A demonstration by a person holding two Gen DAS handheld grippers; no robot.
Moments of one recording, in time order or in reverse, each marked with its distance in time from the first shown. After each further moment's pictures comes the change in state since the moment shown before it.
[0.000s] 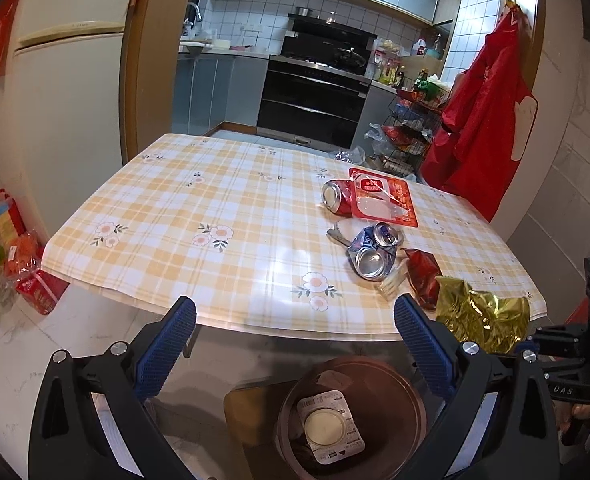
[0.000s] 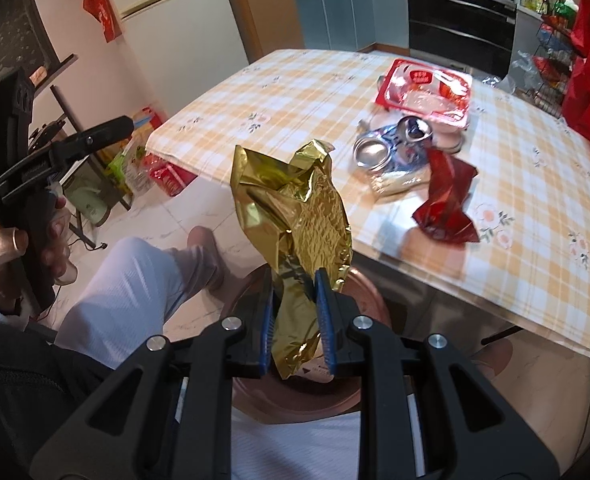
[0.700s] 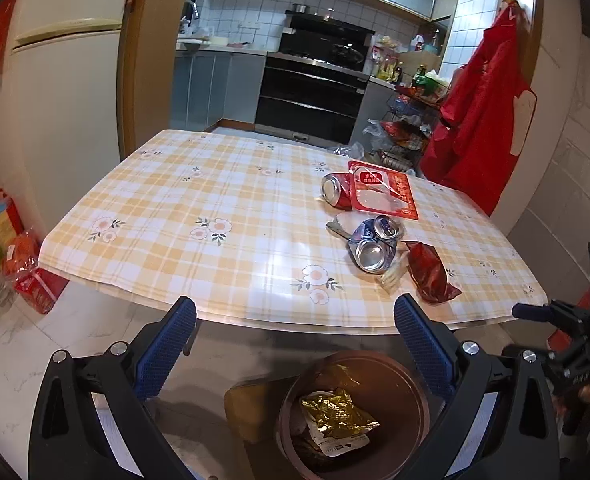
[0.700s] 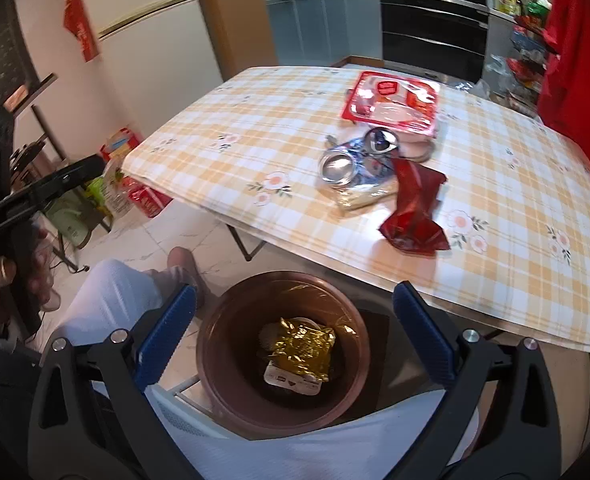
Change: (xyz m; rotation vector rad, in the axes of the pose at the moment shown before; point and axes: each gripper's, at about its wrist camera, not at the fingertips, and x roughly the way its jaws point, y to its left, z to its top) left arm 0.005 0.000 -0.007 0.012 0.005 -0.007; right arm -0.006 -0.022 0.002 0.057 -0.073 -0.087
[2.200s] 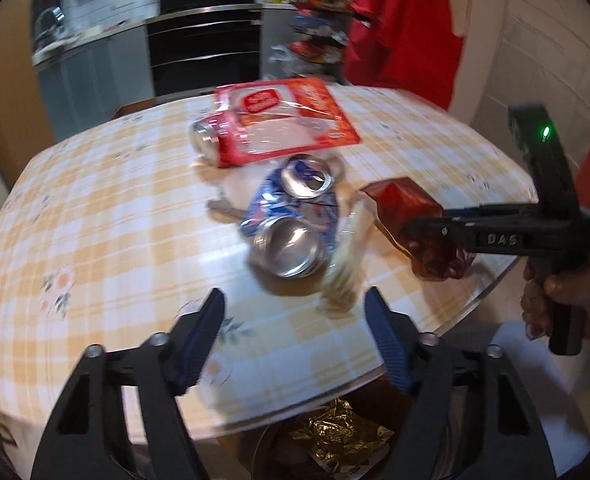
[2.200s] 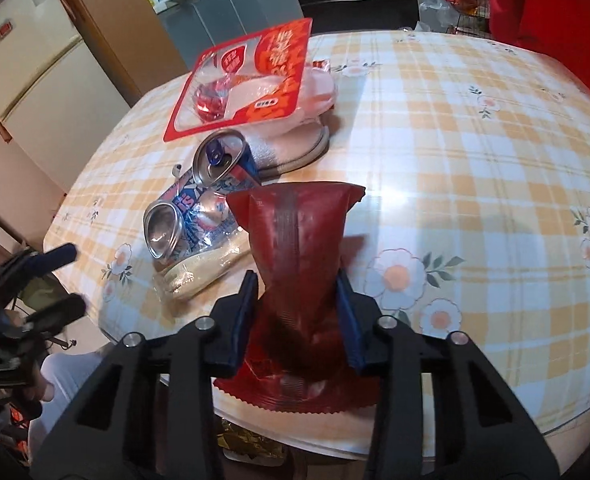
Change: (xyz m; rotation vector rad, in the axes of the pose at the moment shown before) left arm 0.197 -0.108 0.015 0.379 0.226 -0.179; right arm 0.132 -0.159 0.052 0.289 0.014 -0.039
